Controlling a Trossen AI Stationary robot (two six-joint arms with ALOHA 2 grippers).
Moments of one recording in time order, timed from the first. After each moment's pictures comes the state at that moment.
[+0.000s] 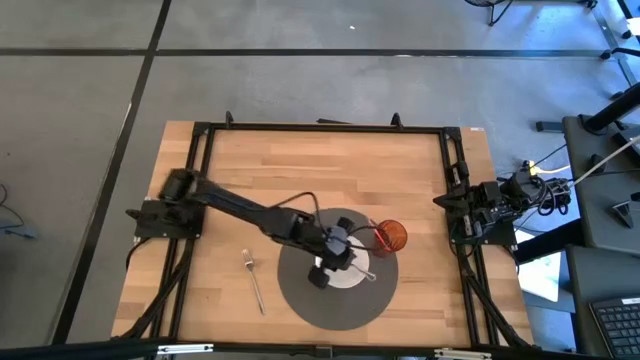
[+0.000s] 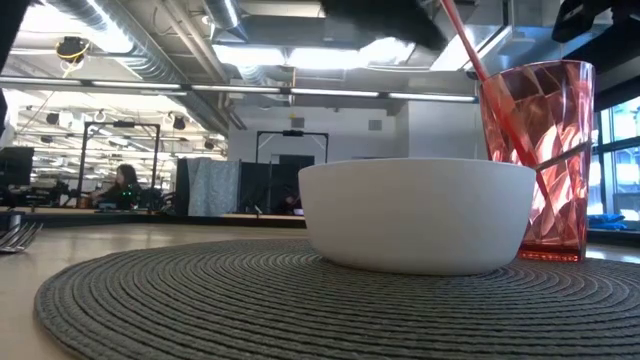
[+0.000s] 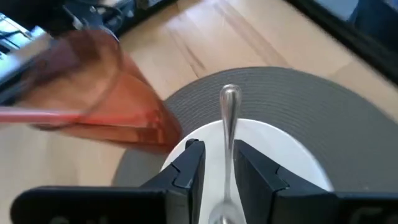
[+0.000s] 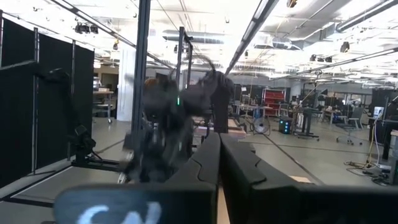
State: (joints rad) left arm -0.26 1.92 1.56 -0.36 -0.06 0.34; right arm 0.31 0.01 0.29 0.02 0.18 -0.14
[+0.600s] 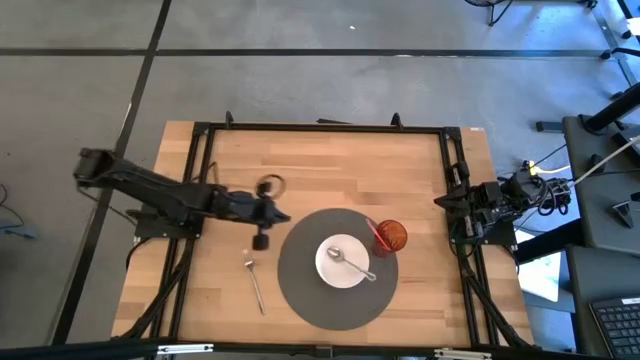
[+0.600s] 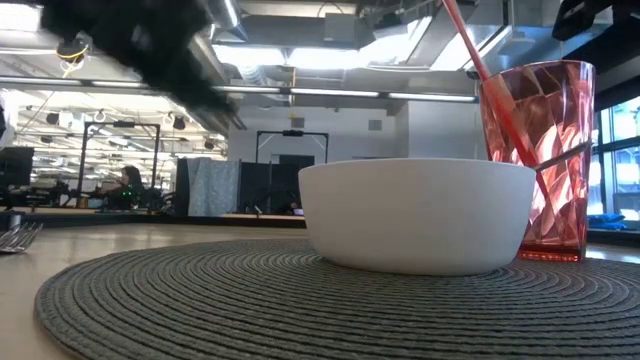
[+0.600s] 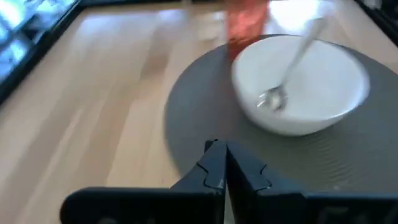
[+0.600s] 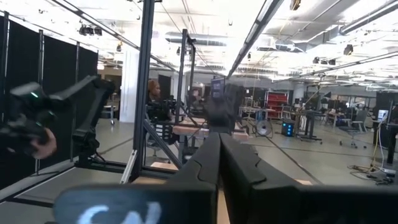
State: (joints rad) left arm -0.16 1.09 0.53 0.04 -0.22 -0.07; right arm 0.31 0.01 0.29 0.02 0.16 -0.14
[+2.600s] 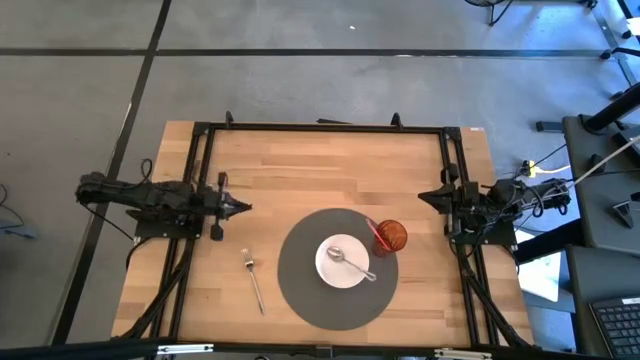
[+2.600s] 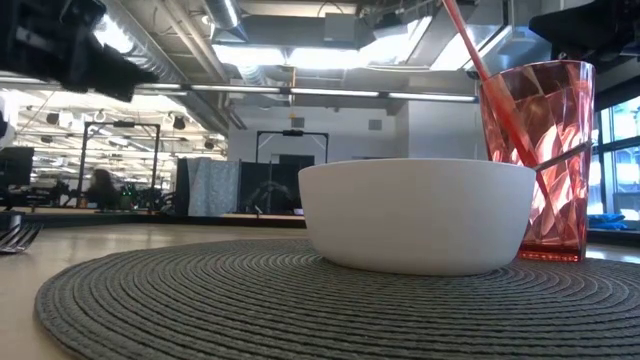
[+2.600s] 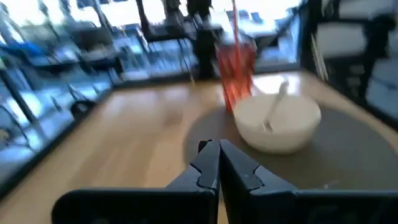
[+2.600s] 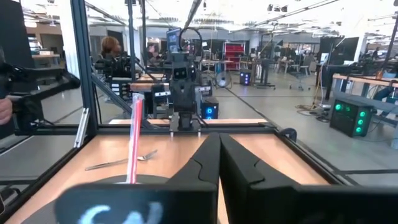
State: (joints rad) left arm -0.18 0.14 0.15 -0.15 -0.21 0.08; right arm 0.31 0.00 0.24 -0.12 0.39 -0.06
